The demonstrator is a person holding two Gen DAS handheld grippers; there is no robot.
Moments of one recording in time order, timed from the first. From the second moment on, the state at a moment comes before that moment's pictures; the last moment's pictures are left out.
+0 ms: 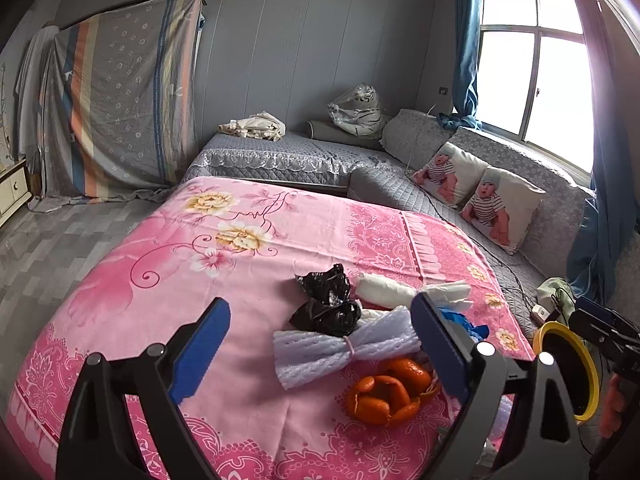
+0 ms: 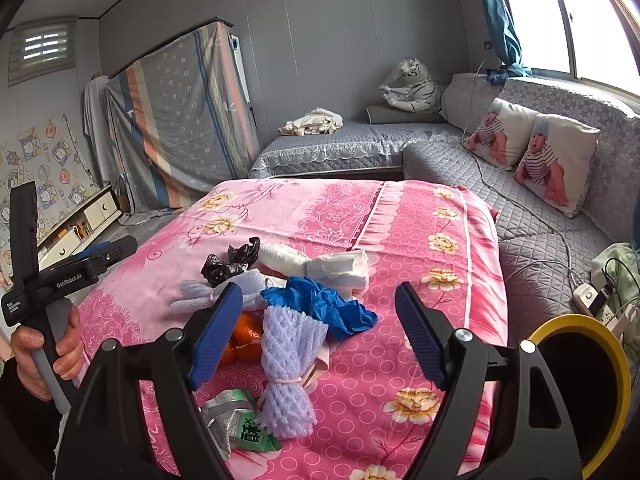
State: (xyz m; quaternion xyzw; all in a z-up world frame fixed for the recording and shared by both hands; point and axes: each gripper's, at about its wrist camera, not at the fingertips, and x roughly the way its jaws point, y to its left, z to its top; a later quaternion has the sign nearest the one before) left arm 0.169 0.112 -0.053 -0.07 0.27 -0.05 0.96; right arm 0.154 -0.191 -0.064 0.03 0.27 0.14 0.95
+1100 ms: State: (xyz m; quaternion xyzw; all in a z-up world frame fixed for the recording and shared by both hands) left arm 0.236 0.117 -0.152 -0.10 0.39 -0.06 0.91; right arm 0.193 -0.167 -0.154 0.02 0.38 0.17 0.91
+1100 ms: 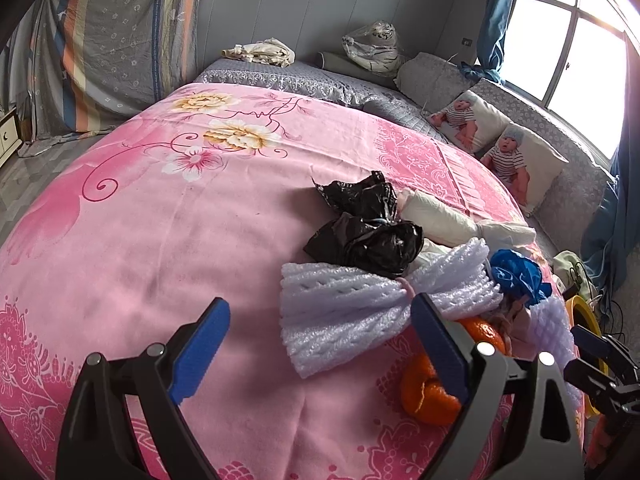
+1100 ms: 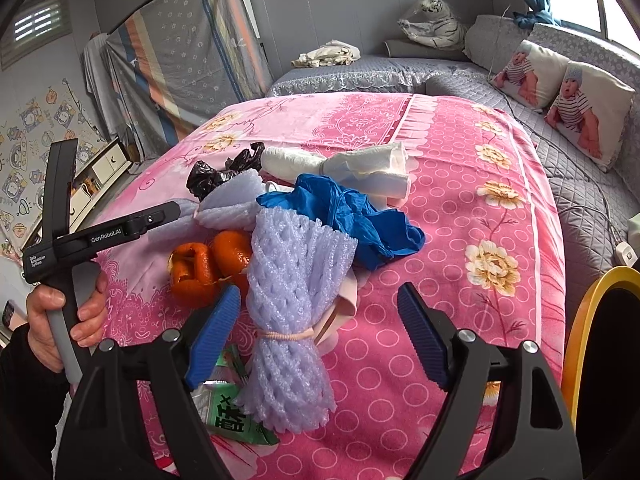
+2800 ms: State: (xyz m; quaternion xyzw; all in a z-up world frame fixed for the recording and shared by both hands) left arm 0.216 0.141 -0.118 -0.13 0.34 -0.06 0.93; right arm 0.186 -0.164 -0.142 0.02 0.38 0.19 0.91
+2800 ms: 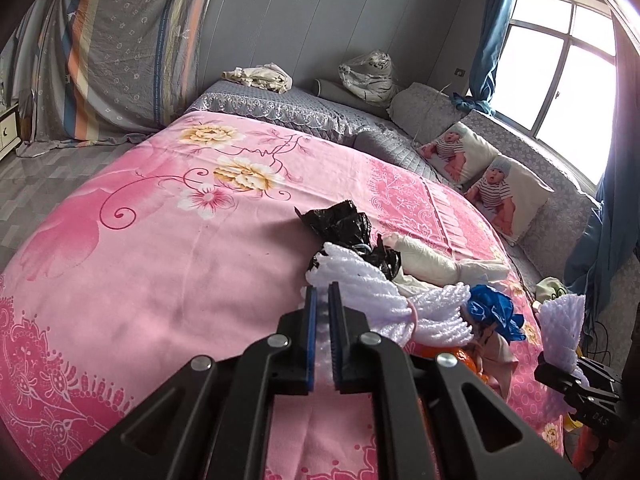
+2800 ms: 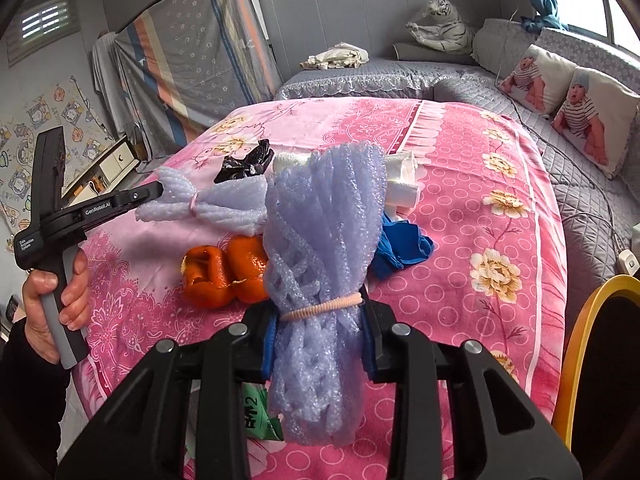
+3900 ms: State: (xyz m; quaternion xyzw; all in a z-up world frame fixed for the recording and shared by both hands) left arm 0.145 0.170 -0.053 -0.14 0.28 -0.05 0.95; right arm 0.154 -0.164 -0.106 0.02 0.34 0.19 0.92
